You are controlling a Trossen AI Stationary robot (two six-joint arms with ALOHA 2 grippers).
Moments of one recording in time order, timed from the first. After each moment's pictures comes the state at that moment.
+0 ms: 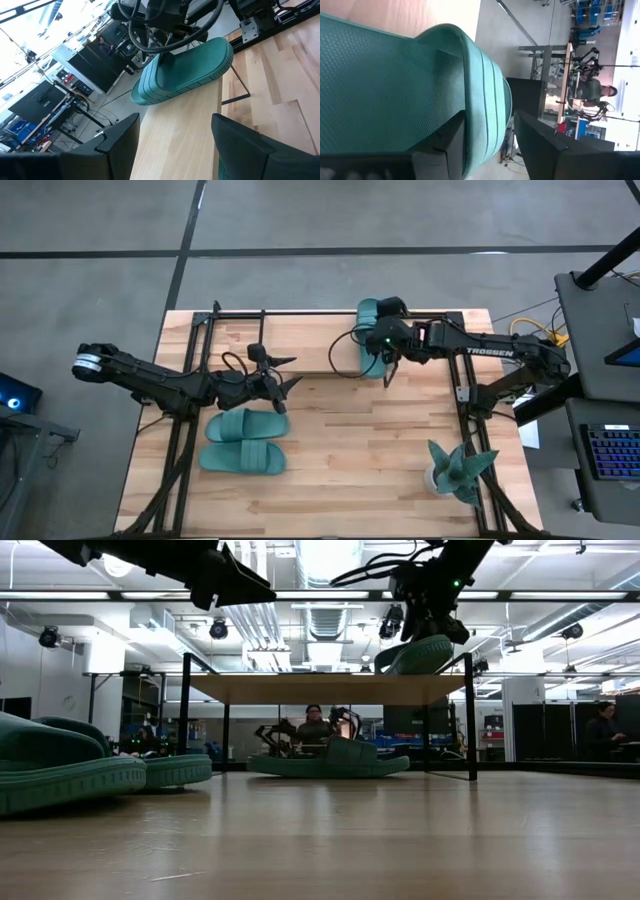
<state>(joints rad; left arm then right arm) -0.15 1.12 0.63 0.40 -0.66 0.61 -0.24 1.38 1.16 -0.59 0.70 -0.85</state>
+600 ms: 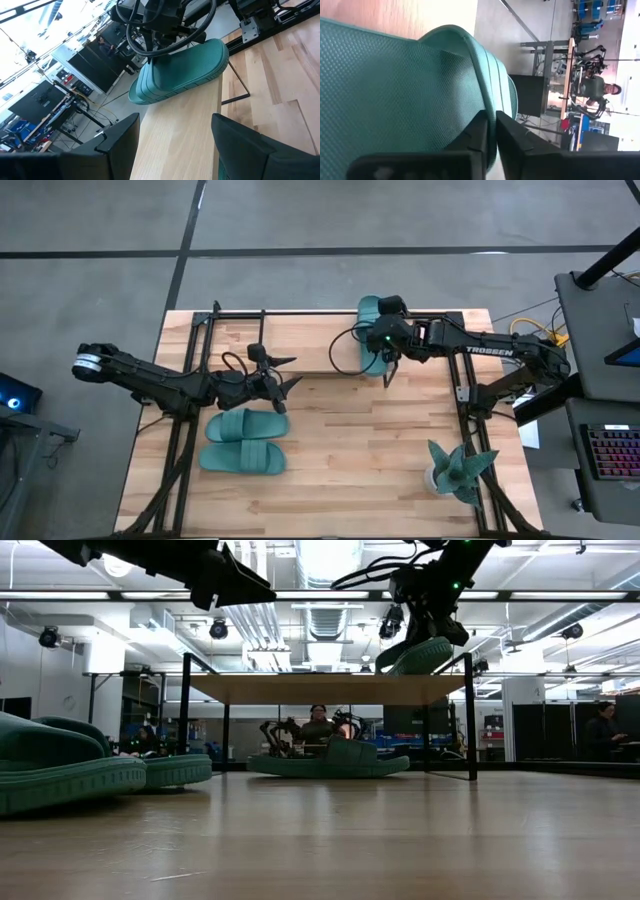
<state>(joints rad) -0.15 1.12 0.63 0.40 -0.66 0.61 -0.25 1.38 1.16 -0.59 0.69 -0.83</state>
